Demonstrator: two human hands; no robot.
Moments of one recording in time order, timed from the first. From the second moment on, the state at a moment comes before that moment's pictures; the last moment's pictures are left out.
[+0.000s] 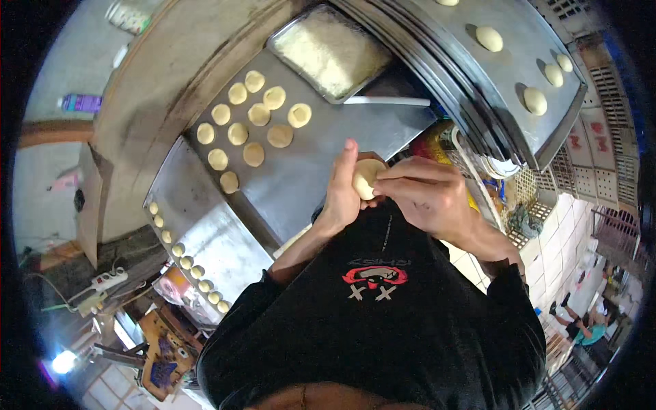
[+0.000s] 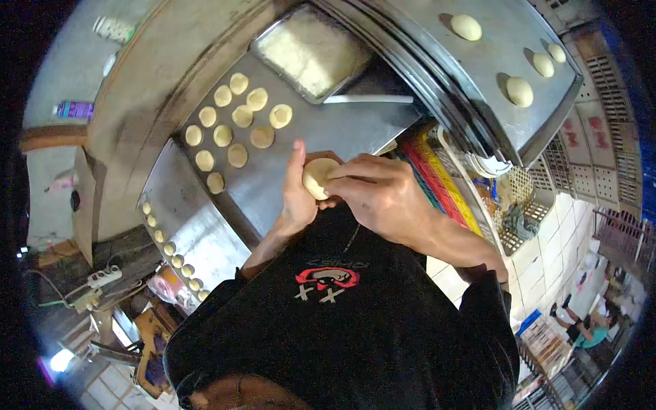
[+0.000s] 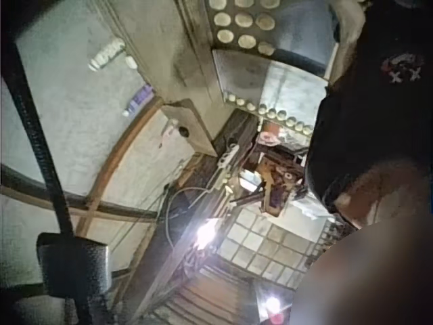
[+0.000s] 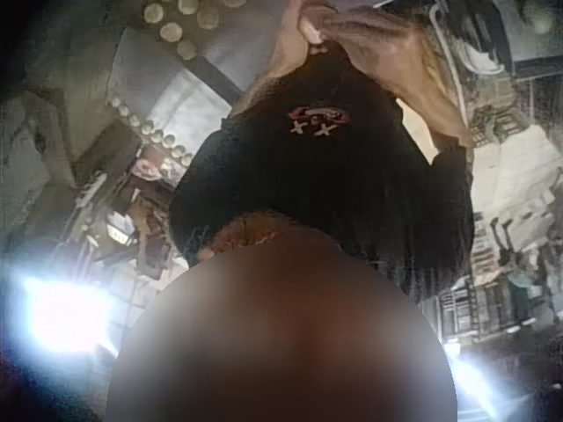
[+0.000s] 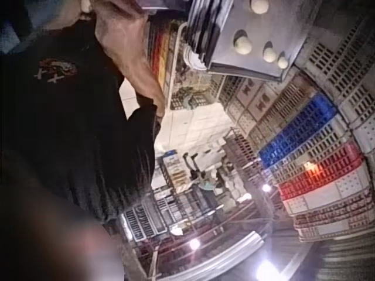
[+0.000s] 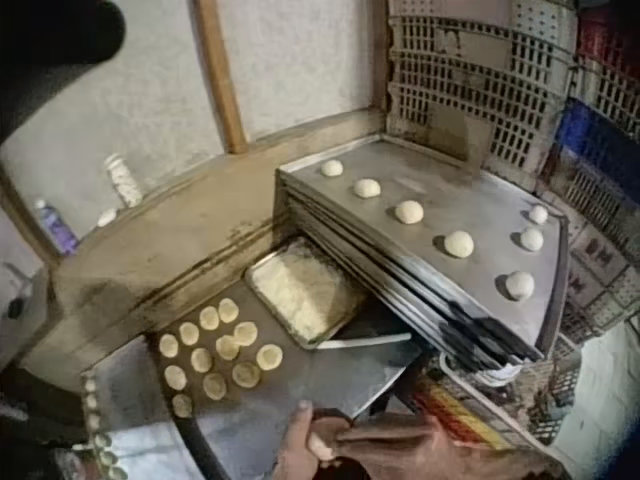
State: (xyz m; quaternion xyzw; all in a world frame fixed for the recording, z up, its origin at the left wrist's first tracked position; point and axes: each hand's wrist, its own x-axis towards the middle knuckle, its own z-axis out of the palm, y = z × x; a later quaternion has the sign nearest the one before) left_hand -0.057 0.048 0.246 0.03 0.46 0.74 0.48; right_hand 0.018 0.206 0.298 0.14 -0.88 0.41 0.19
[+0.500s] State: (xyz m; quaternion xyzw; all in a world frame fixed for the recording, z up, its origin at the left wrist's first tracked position) left_hand -0.147 0.326 0.323 0.55 0.69 0.46 -0.03; right_hand 0.064 0.299 0.289 -0.15 -0.82 0.43 0.35
